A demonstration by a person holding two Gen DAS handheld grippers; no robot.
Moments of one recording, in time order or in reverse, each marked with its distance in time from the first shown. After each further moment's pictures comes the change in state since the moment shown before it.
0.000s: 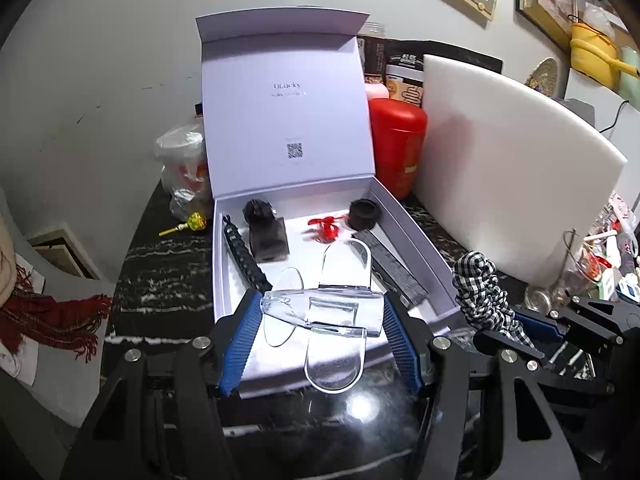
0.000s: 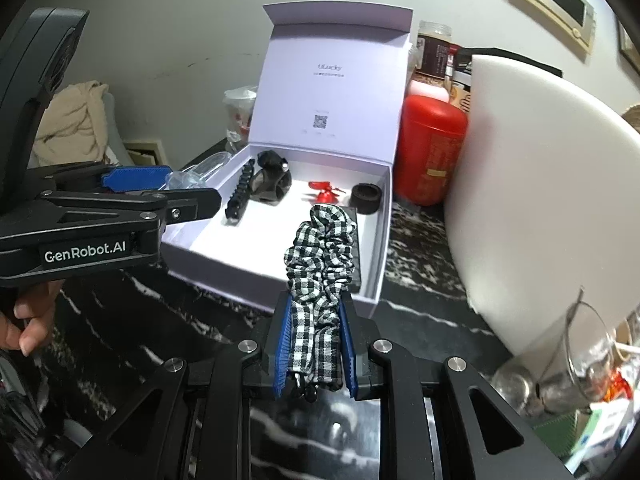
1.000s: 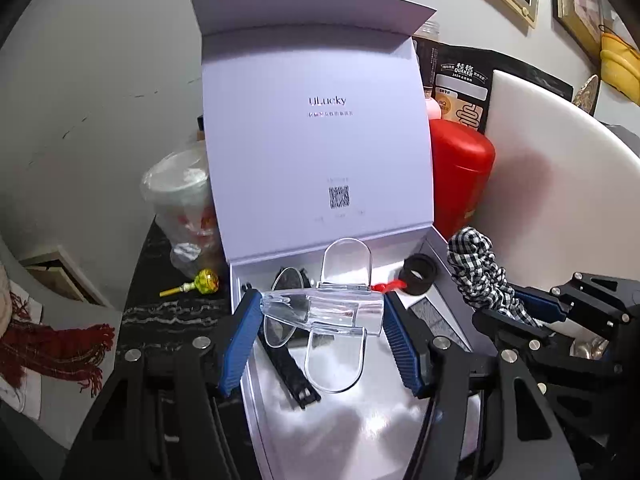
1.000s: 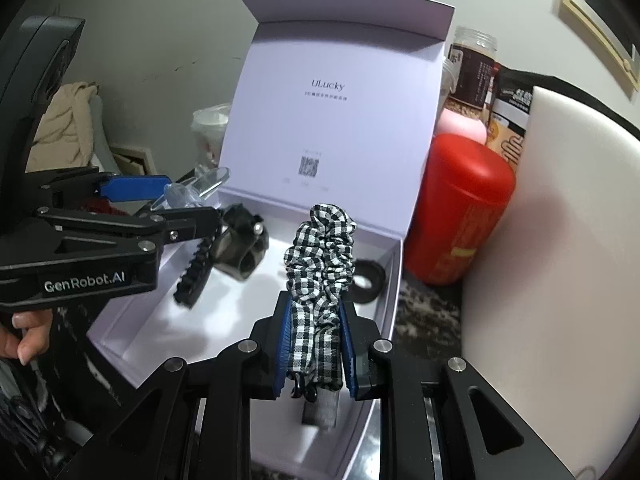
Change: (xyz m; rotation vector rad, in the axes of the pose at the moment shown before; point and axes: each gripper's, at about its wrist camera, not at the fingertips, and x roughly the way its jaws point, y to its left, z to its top) left arm 0.076 0.038 0.073 -0.005 0.002 0.031; right arm 0.082 -0.025 0.087 -0.067 -0.021 0.014
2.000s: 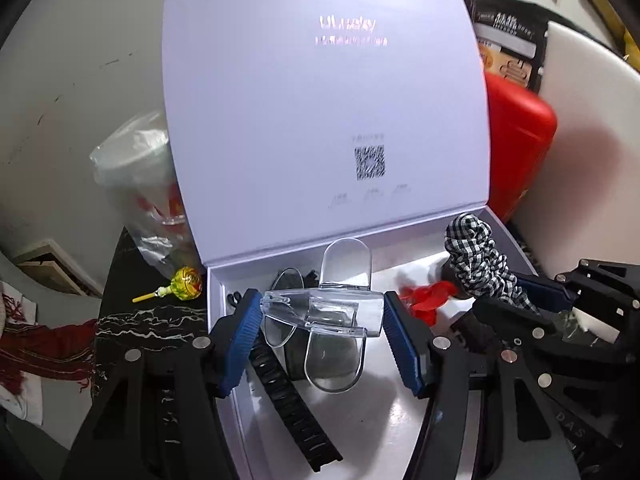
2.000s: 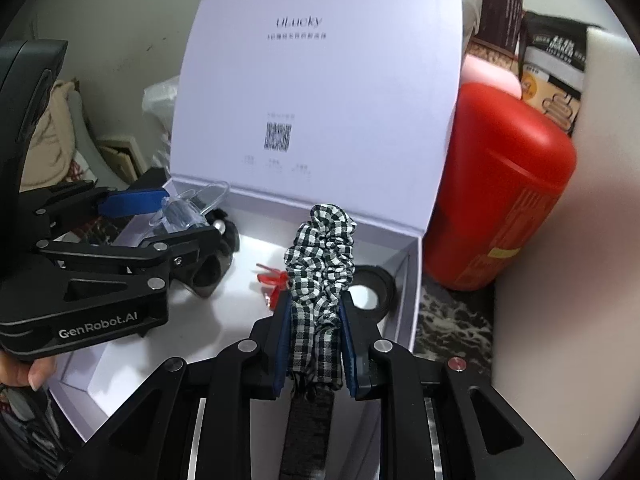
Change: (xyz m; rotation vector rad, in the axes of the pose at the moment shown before) left arm 0.078 0.011 0.004 0.004 0.127 0.040; right arm 0.075 -0.025 0.007 0.065 0.138 0.062
